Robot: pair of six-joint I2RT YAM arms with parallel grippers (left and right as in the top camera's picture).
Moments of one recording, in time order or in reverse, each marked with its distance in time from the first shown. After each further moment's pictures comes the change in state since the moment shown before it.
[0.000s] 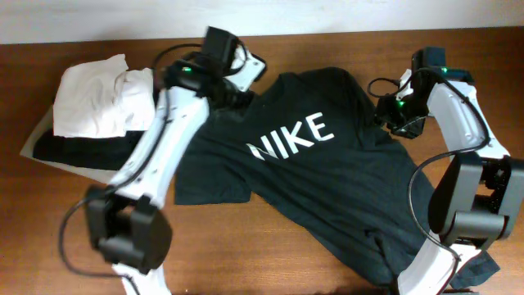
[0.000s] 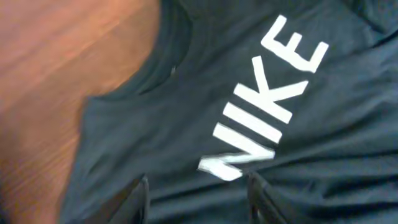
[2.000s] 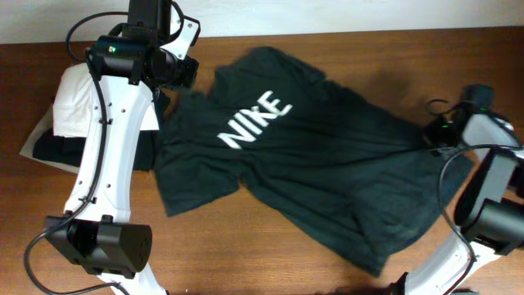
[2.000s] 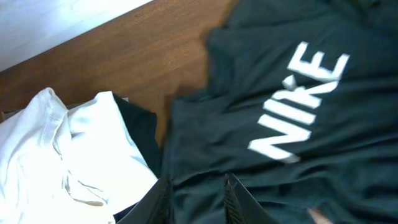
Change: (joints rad) left arm 0.196 -0.046 0.269 -0.225 -0.193 -0.017; right arm -0.325 0.047 -0.247 0.452 0.092 0.330
